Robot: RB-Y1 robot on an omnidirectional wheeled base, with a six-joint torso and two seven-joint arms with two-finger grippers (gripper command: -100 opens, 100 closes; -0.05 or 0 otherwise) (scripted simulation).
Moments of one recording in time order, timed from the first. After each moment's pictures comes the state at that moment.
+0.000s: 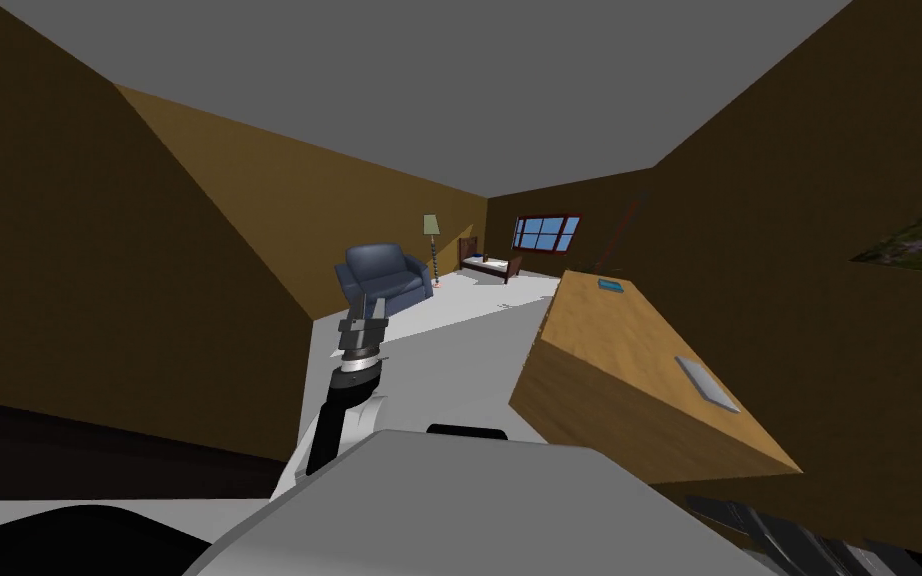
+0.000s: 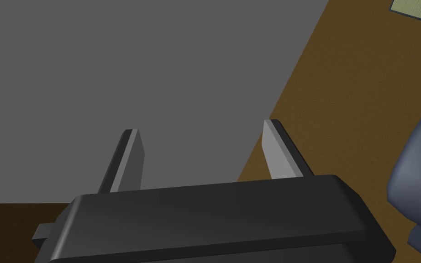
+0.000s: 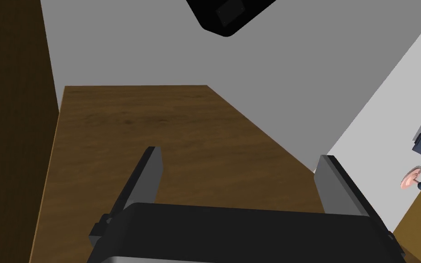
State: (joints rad) left arm 0.50 0.03 0.01 -2.31 -0.02 -0.56 0.10; right arm 0.56 -1.33 0.21 -0.95 0.78 -1.17 -0.91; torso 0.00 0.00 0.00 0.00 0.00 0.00
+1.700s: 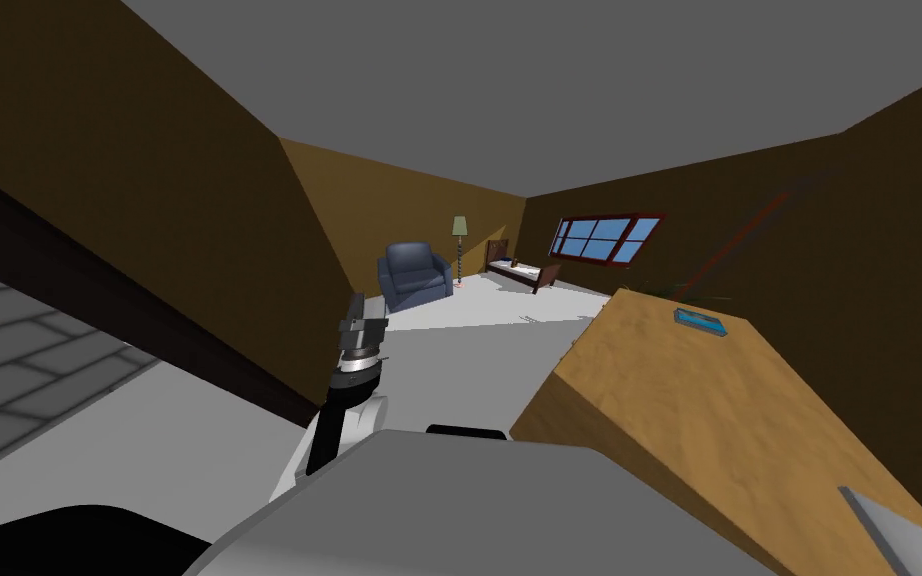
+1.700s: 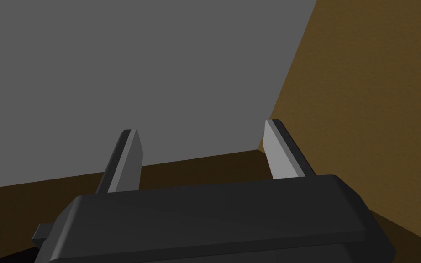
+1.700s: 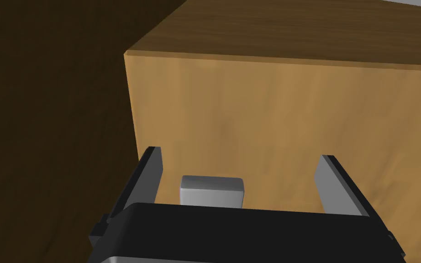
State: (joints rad) left arm 0.50 0.03 0.02 -2.31 -0.02 -0.56 0.10; right arm 0.52 -1.49 0.34 -0.58 0.83 -1.17 -1.14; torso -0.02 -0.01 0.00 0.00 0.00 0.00
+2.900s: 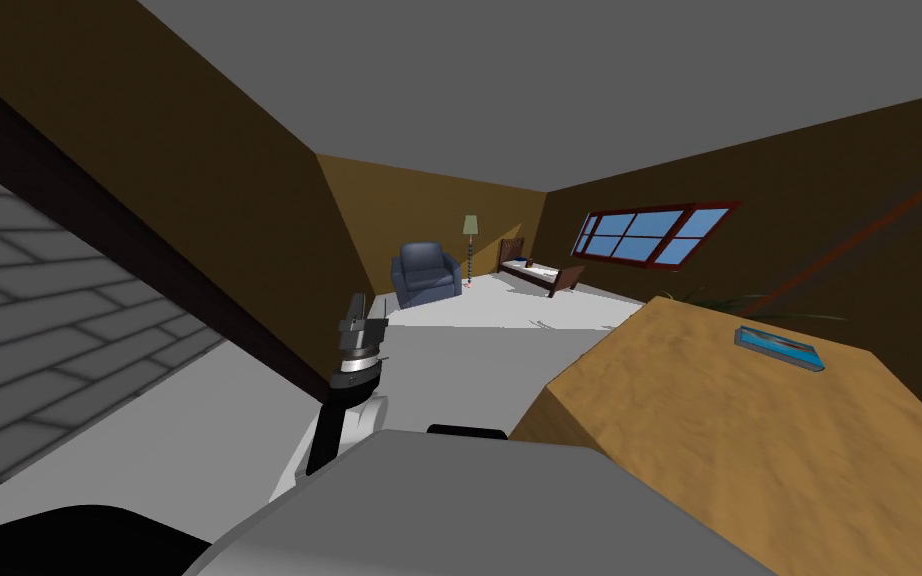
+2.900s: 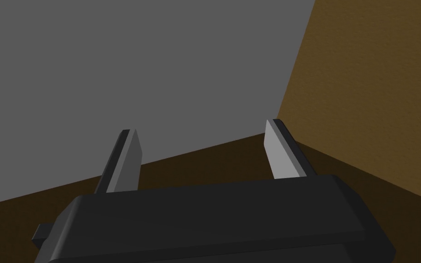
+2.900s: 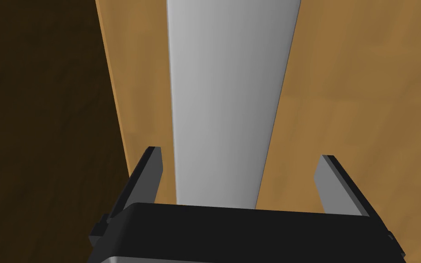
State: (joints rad) left arm 0.50 0.03 0.01 -2.31 -0.02 -0.56 0.10; right arm 0.45 -1.39 0.39 -0.40 0.82 -1.15 -1.12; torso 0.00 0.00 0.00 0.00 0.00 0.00
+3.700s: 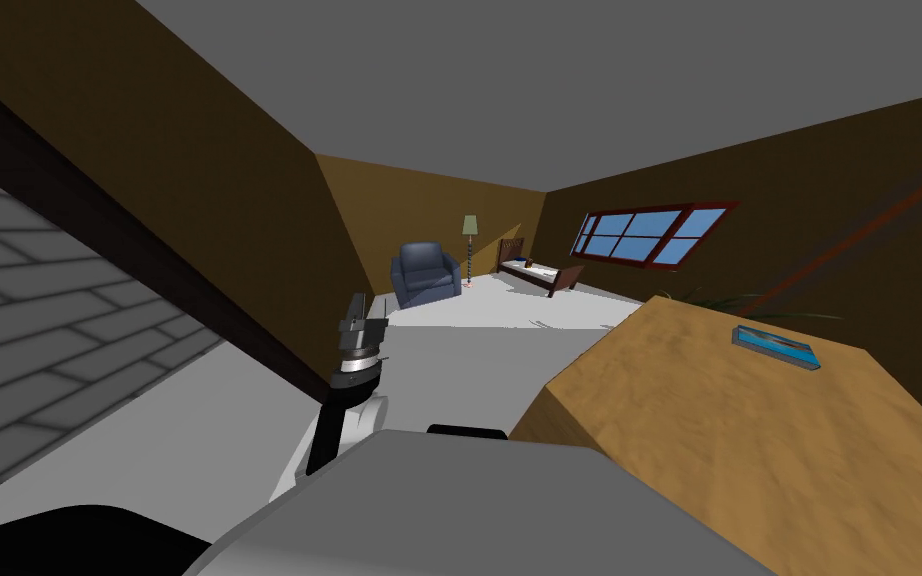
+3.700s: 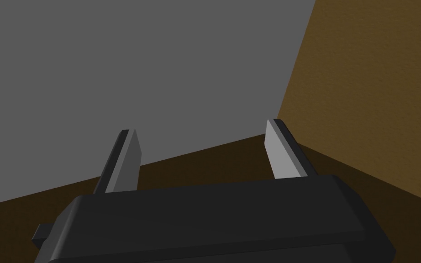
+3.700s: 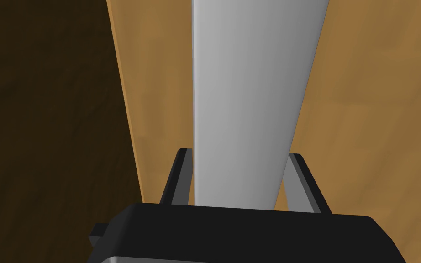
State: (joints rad) left arm 0.50 0.03 0.01 -2.31 -0.02 -0.56 0.10; right arm 0.47 -1.39 0.38 -0.42 0.81 -1.14 -1.13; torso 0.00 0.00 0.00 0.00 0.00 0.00
